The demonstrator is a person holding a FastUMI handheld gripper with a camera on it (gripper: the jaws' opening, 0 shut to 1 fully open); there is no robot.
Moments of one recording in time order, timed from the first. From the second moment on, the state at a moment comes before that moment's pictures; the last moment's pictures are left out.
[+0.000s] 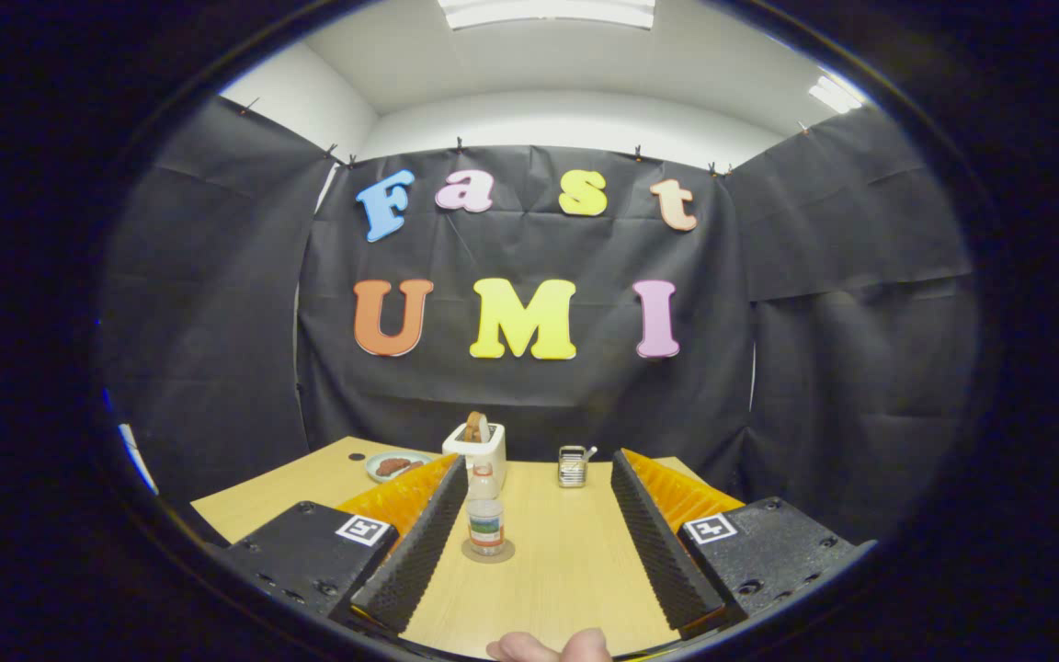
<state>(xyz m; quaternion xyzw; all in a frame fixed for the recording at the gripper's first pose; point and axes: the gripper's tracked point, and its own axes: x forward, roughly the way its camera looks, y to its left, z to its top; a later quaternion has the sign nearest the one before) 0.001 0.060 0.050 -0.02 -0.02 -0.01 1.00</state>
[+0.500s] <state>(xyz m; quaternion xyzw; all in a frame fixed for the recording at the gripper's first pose) -0.059 0.060 0.054 -0.03 -0.02 -0.03 1.00</state>
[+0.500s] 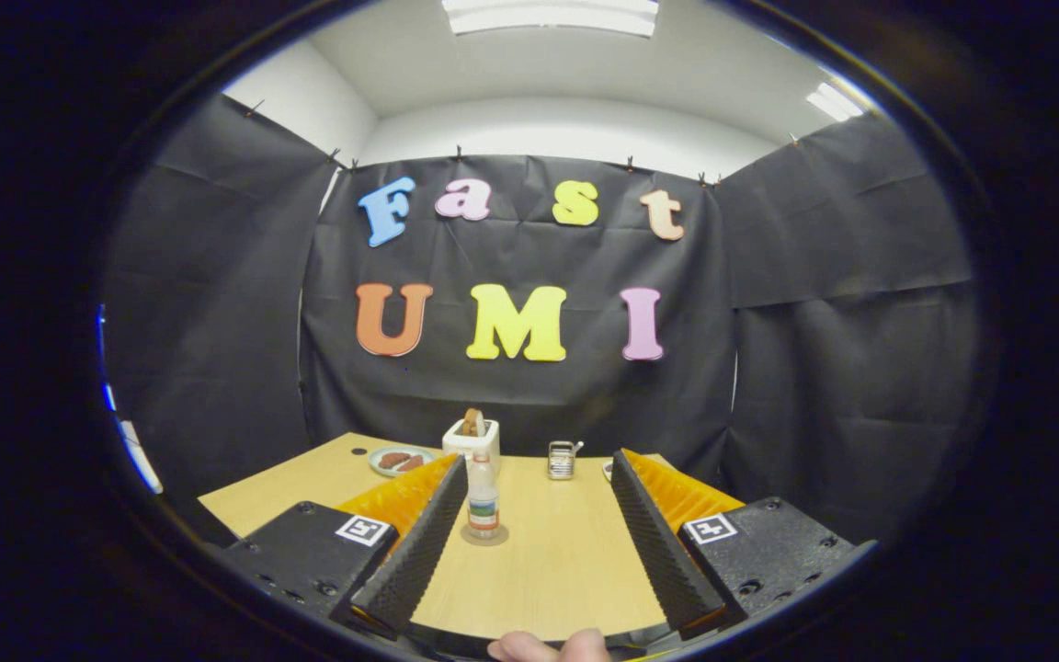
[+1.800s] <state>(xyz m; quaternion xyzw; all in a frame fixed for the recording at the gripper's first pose) -0.069 0.049 0.058 -0.01 -0.02 -0.06 1.00</state>
